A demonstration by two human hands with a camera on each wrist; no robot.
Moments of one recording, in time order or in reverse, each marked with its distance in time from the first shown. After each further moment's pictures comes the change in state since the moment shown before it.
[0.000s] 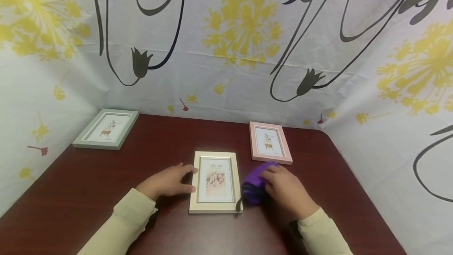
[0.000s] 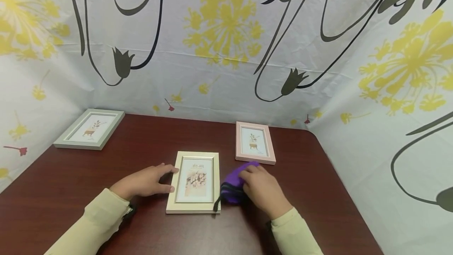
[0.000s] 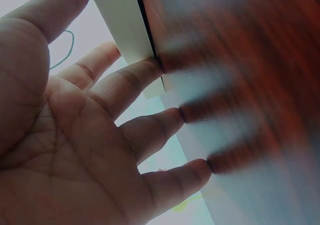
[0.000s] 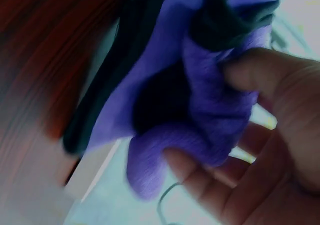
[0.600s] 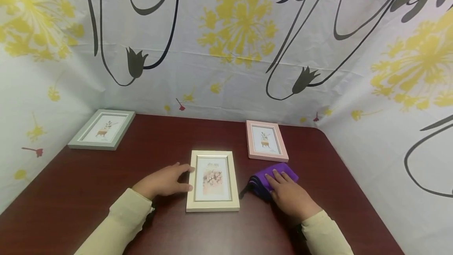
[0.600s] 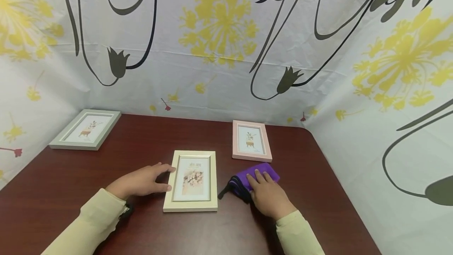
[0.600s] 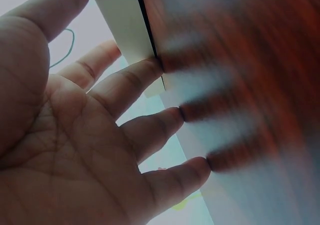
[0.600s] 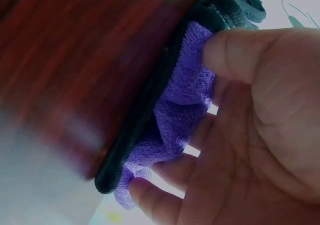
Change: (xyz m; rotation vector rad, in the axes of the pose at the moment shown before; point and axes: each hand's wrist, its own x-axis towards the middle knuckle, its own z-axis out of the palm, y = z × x) left_hand -0.001 0.001 0.000 0.011 -0.008 -0.002; right_hand -0.035 0.015 0.005 -0.039 -0.326 0.186
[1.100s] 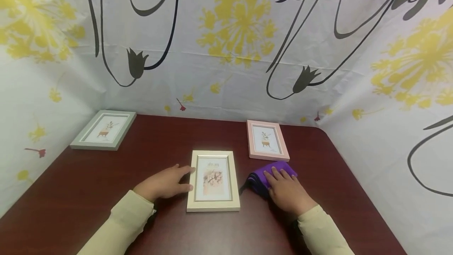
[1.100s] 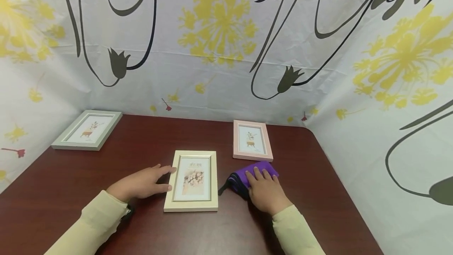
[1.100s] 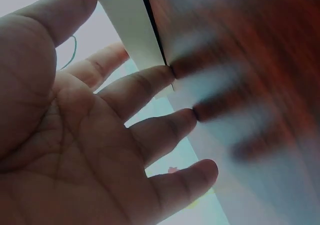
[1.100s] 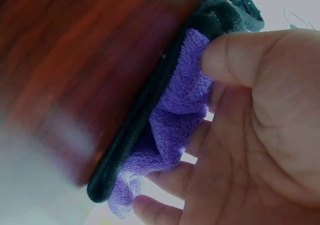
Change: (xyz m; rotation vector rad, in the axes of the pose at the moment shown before) left_hand -0.003 0.004 0.003 0.043 -0.015 -0.026; right_hand 0.009 -0.006 -0.003 -0.016 -0.051 0.087
